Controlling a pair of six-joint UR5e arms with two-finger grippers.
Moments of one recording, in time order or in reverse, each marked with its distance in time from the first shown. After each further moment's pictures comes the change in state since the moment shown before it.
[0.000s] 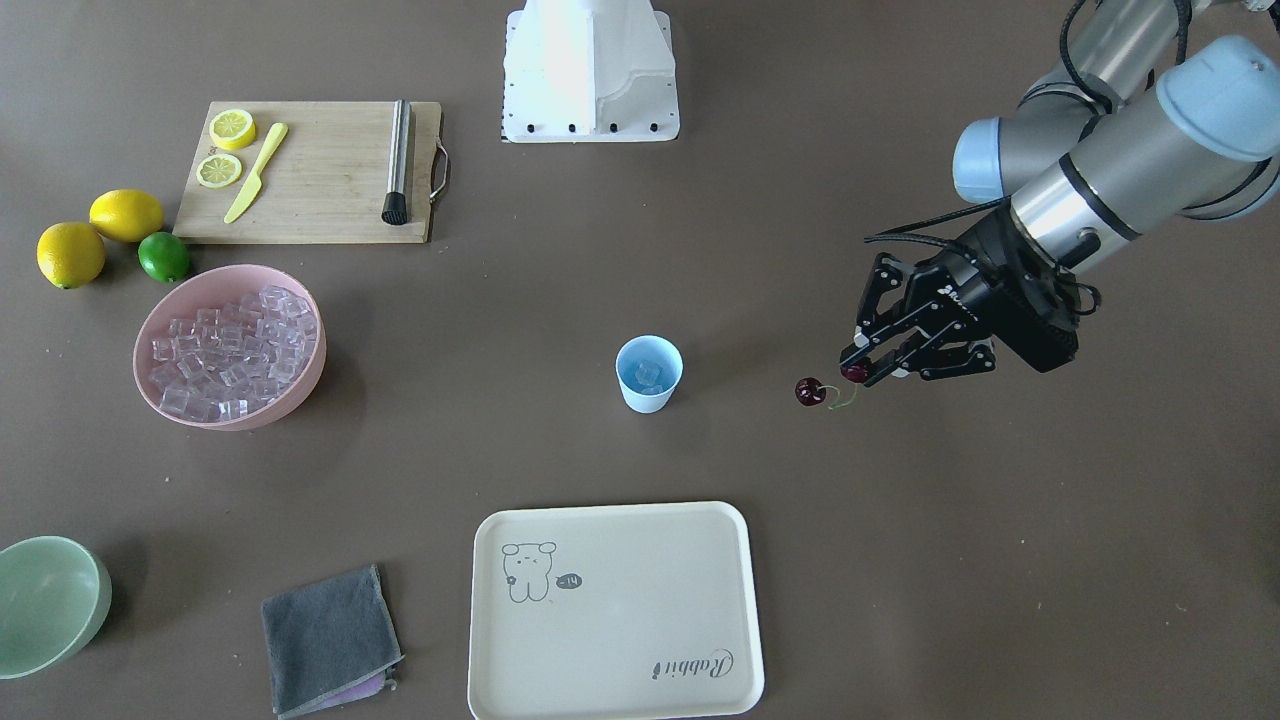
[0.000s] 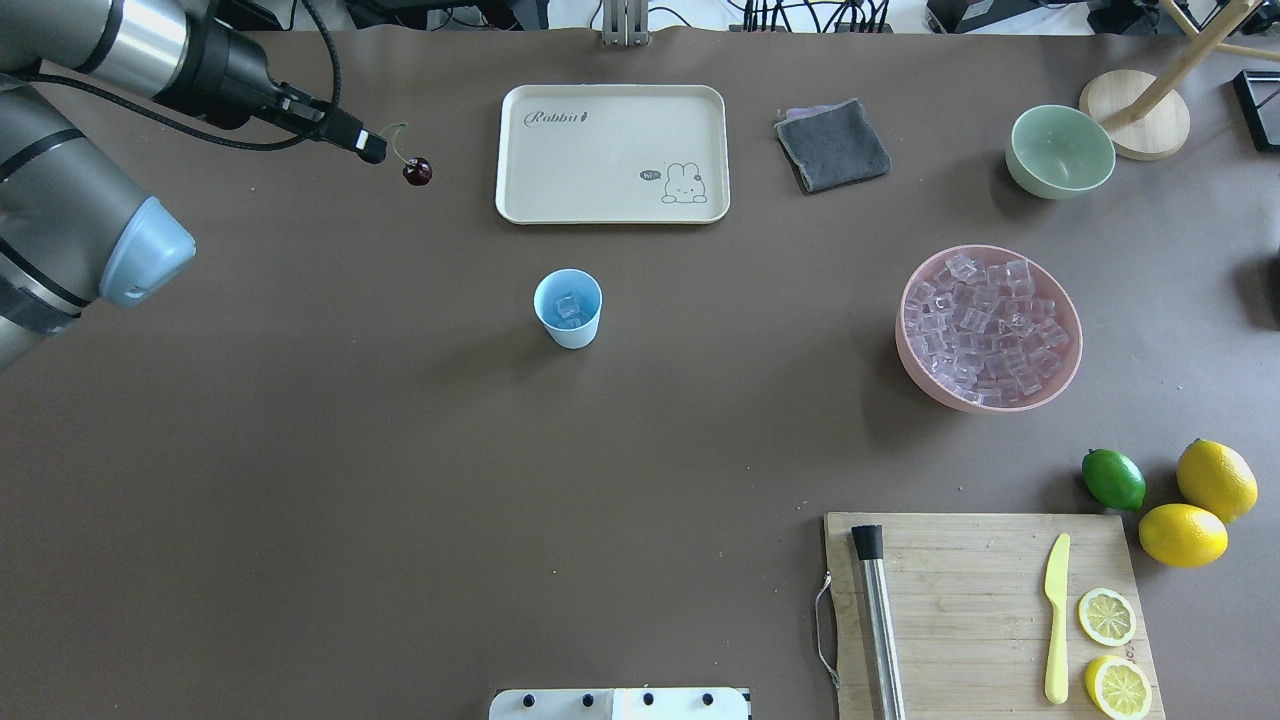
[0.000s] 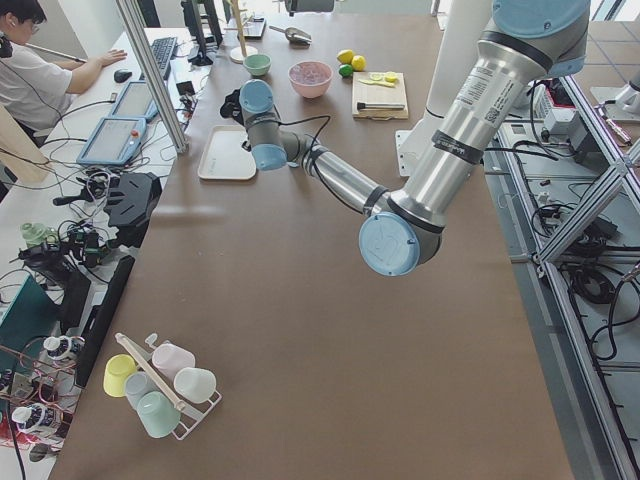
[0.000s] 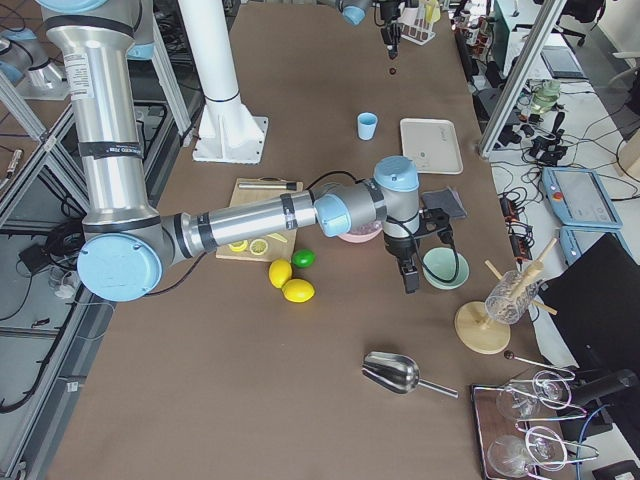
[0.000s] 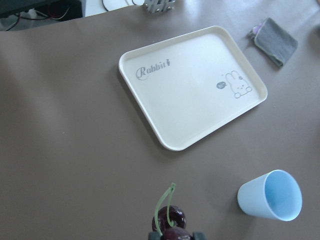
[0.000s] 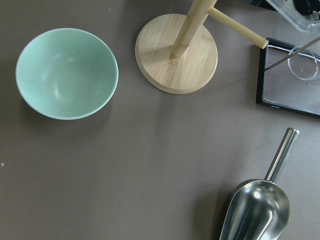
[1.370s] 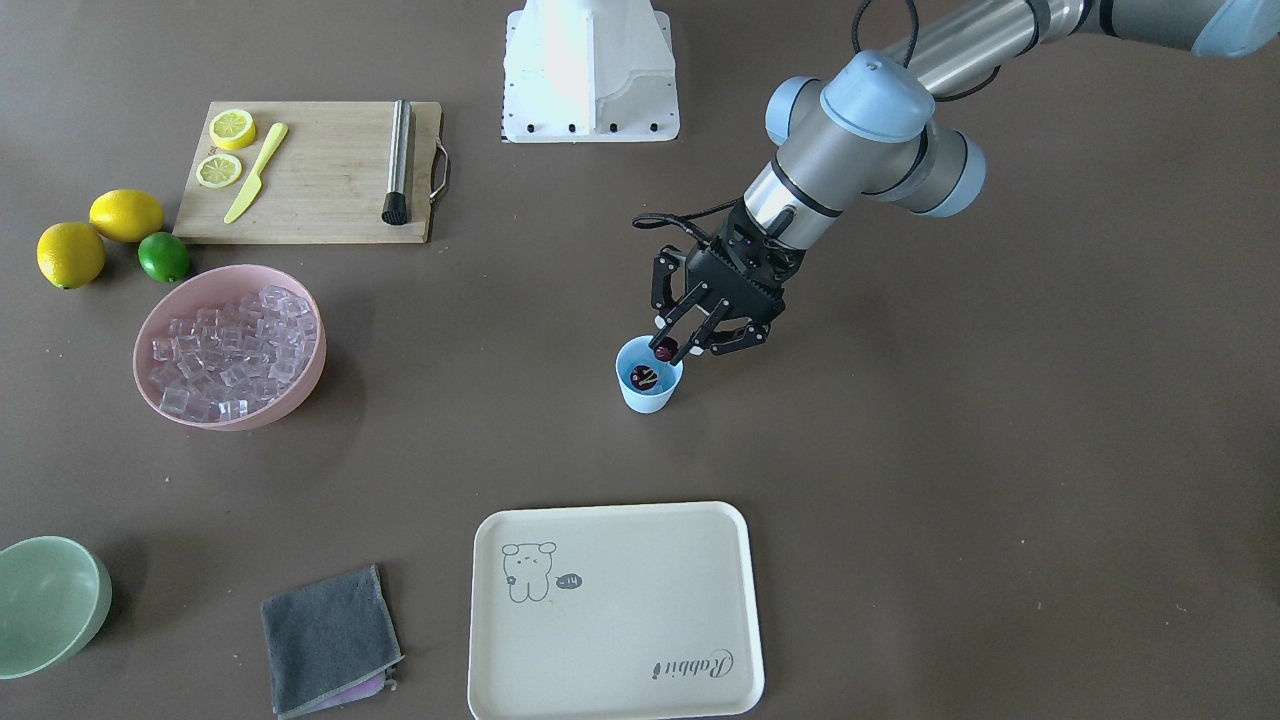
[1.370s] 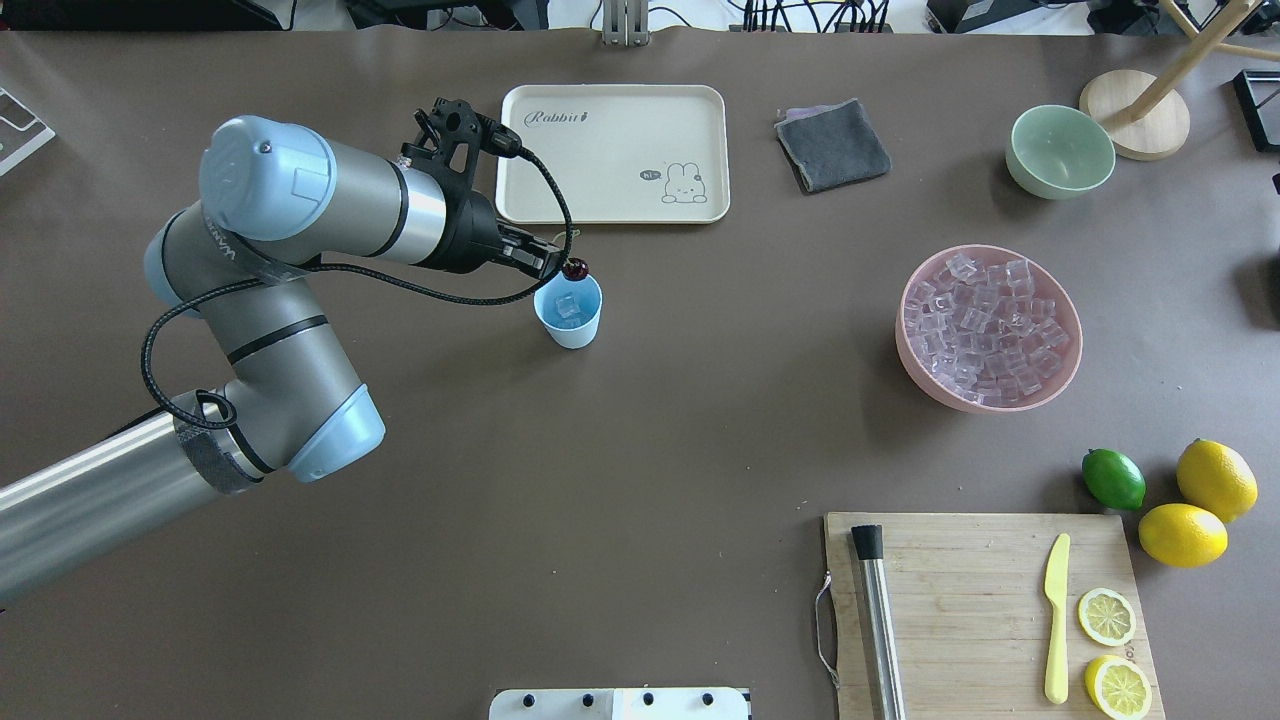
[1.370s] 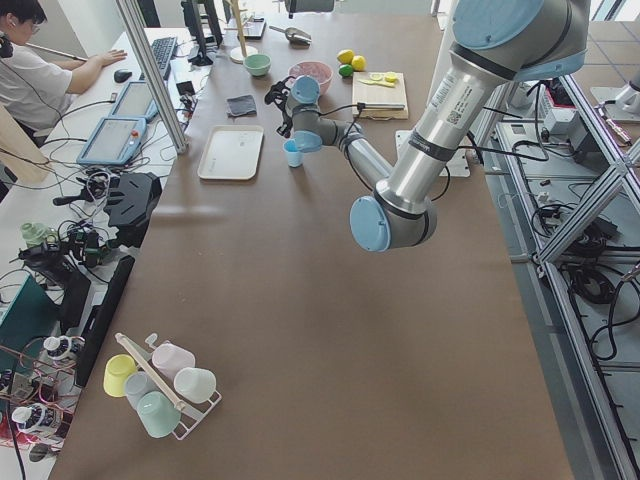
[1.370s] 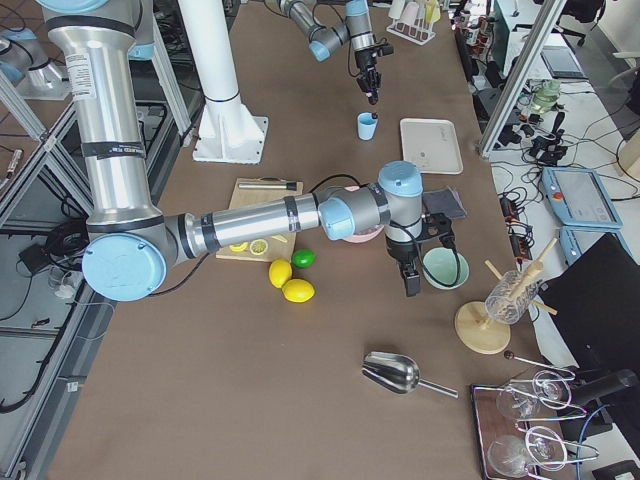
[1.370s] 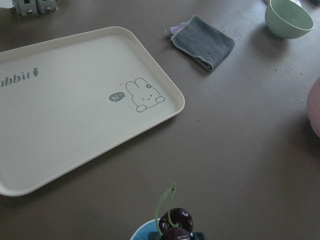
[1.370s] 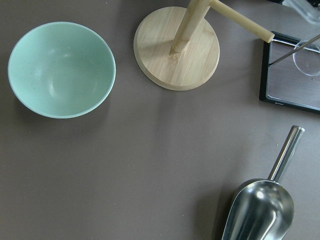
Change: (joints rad) left arm 0.305 -0.066 0.015 0.000 0.387 -0.037; right arm -0.003 0.009 -0.024 0.002 0.005 0.000
